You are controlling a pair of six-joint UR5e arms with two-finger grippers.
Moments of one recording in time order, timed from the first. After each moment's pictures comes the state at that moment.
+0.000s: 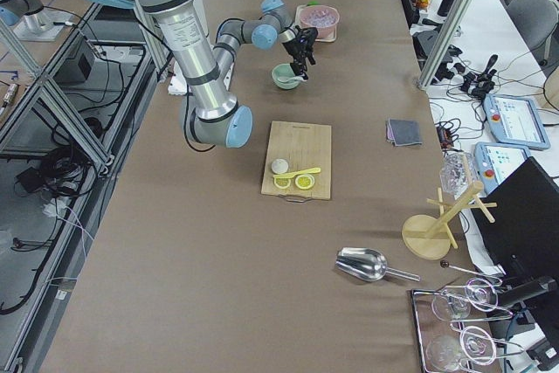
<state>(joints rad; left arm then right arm) -1.57 -1.60 -1.69 -1.69 -2.31 0.34 0.43 -0.93 1.82 -1.67 1.34 1.57</state>
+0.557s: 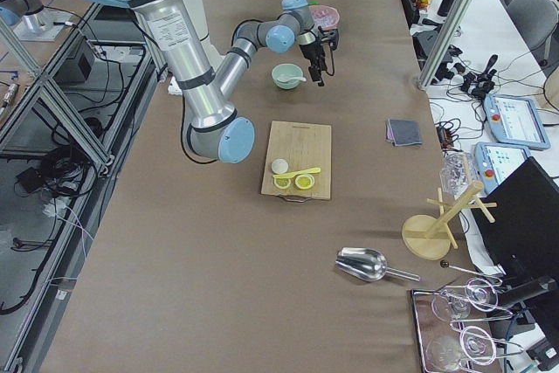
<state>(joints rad) -1.57 -1.50 -1.67 -1.67 -2.31 0.23 0.73 -1.08 1.92 -1.66 1.71 1.09</state>
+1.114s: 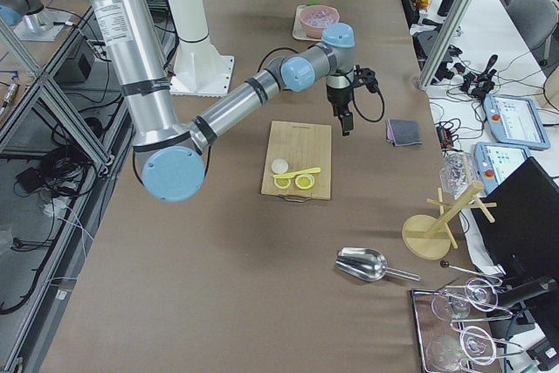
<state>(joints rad) -1.57 -1.48 -1.64 -1.63 -2.41 0.08 1.18 -1.36 1.92 -1.66 2.13 0.29</state>
